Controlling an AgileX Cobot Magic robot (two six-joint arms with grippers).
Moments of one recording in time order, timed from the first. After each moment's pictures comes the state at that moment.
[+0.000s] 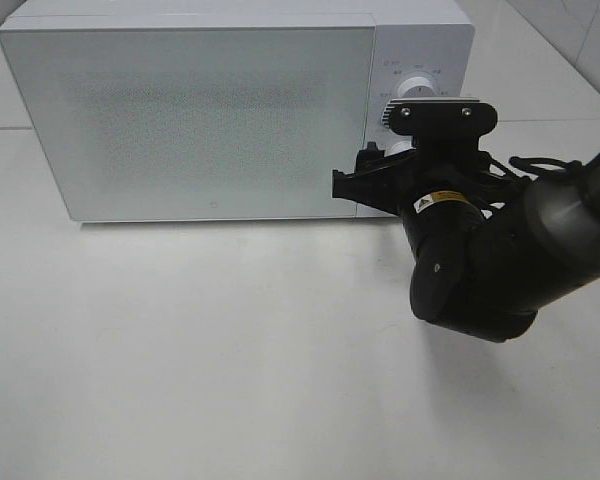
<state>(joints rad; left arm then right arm) 0.02 0.00 -0.52 -0.06 1.07 0.07 0.70 1.98 -0.73 0.85 -1.21 -0.32</state>
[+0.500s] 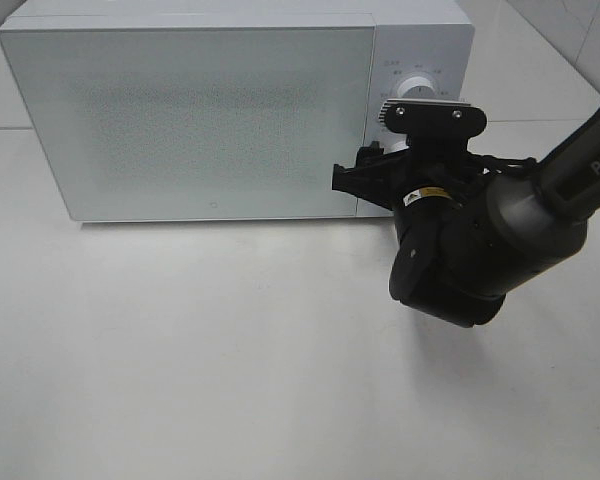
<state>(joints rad) 0.02 0.00 -0.52 -0.06 1.07 0.07 0.67 2.07 -0.83 0.91 -1.21 -0.32</state>
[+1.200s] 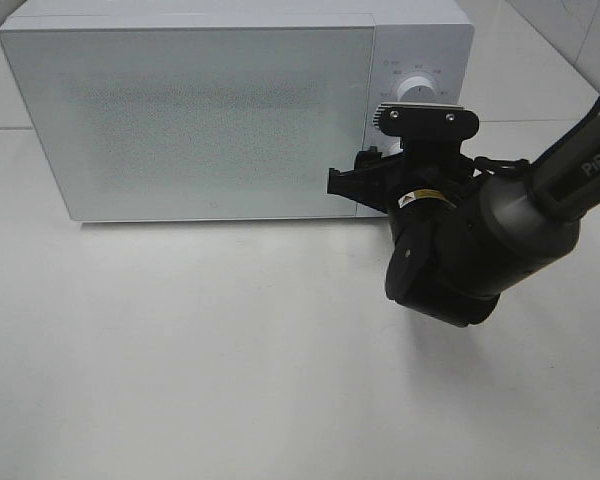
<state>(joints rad) 0.02 0.00 -0.52 -0.06 1.07 0.07 0.67 2.08 -0.84 0.91 -1.19 -0.32</state>
